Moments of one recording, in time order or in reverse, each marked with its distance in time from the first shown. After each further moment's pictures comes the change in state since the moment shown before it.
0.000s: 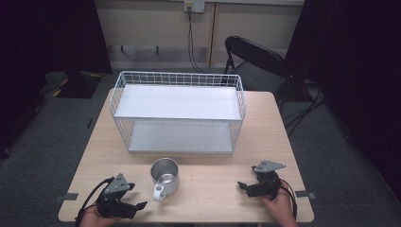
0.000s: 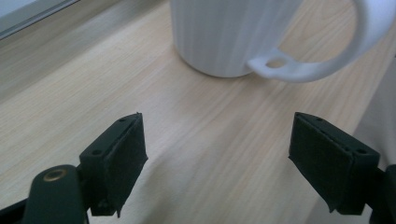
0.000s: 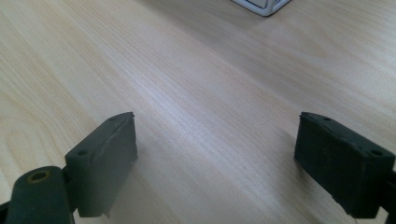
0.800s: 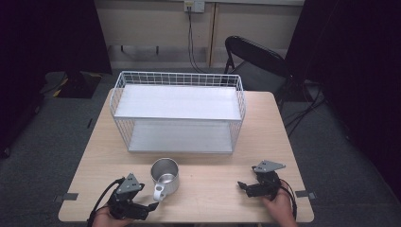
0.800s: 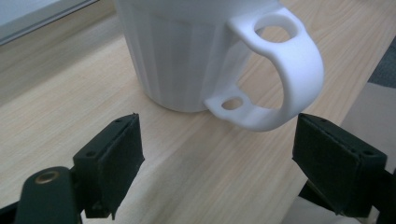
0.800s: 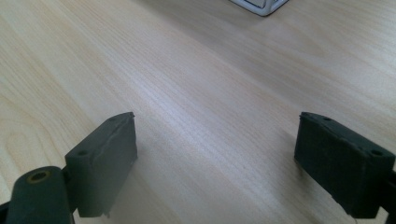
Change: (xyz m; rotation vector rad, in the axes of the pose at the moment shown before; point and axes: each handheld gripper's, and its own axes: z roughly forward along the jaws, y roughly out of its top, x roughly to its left) left arm -0.026 0.023 0.010 -0.015 -0.007 -0.048; right arm 0.001 0.000 0.000 0.001 -0.007 0.009
